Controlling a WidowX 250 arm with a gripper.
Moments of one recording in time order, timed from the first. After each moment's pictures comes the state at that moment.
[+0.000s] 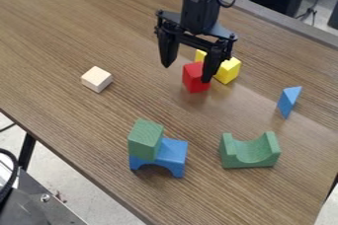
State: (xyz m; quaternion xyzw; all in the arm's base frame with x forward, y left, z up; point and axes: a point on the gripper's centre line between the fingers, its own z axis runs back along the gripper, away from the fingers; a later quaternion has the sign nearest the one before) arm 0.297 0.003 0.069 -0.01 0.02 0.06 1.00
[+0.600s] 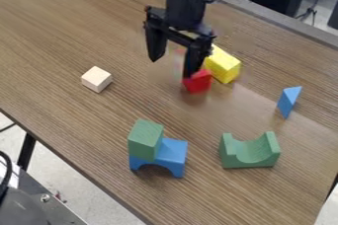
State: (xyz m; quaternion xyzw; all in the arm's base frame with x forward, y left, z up) arm 0.297 0.029 0.060 -0.01 0.05 -0.02 1.00
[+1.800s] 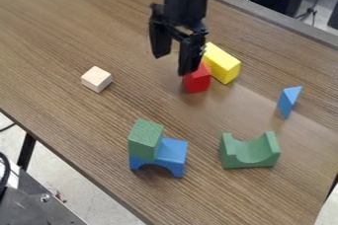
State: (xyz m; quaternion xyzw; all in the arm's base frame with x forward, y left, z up) arm 0.305 0.017 0.066 -0.05 0.04 -0.16 0.99
